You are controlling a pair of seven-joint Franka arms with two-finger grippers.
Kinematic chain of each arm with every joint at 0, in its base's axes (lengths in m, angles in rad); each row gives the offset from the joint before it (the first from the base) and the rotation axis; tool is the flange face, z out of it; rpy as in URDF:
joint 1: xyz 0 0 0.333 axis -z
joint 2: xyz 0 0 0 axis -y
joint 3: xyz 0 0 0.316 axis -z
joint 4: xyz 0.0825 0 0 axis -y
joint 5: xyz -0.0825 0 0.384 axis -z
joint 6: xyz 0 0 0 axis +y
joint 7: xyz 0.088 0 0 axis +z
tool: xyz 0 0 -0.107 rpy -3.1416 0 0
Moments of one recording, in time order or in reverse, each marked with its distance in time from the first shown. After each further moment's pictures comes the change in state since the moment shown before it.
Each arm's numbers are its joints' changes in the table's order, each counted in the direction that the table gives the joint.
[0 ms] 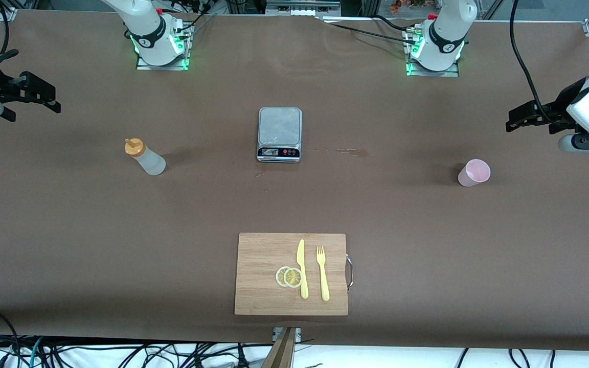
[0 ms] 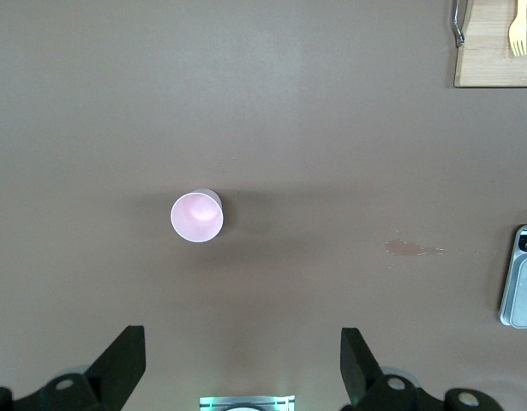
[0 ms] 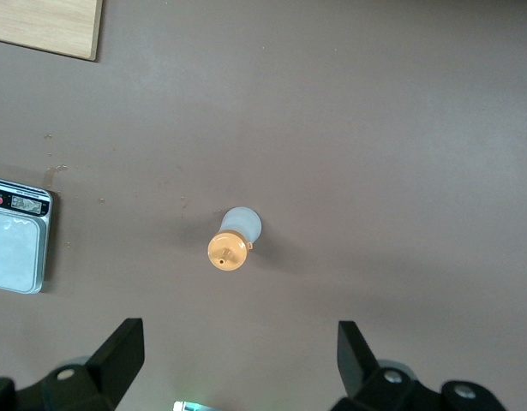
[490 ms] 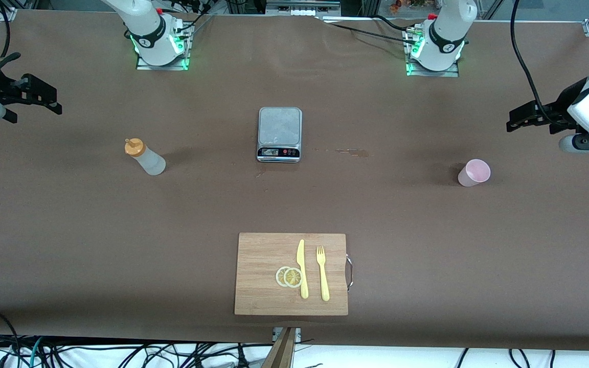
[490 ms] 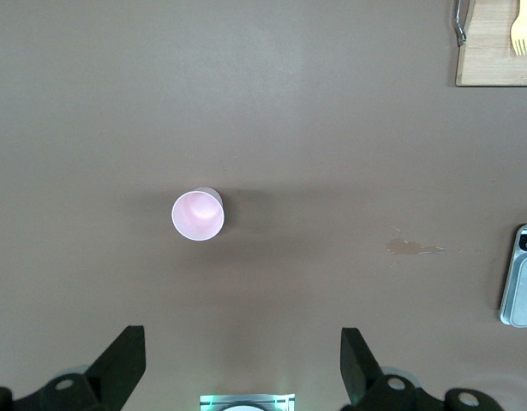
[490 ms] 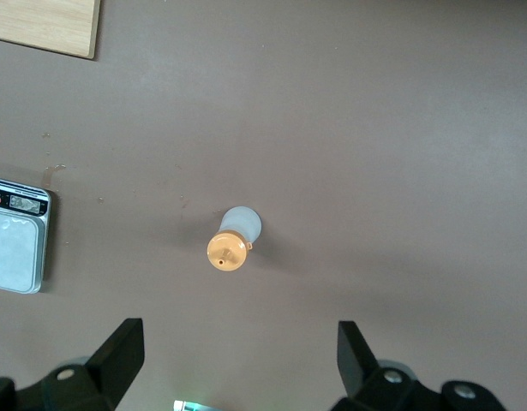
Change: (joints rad) left arm 0.000 -0.002 -0.003 0.006 0.000 0.010 0.000; right arm 0.000 -0.004 0.000 0.000 0.000 -0.001 0.000
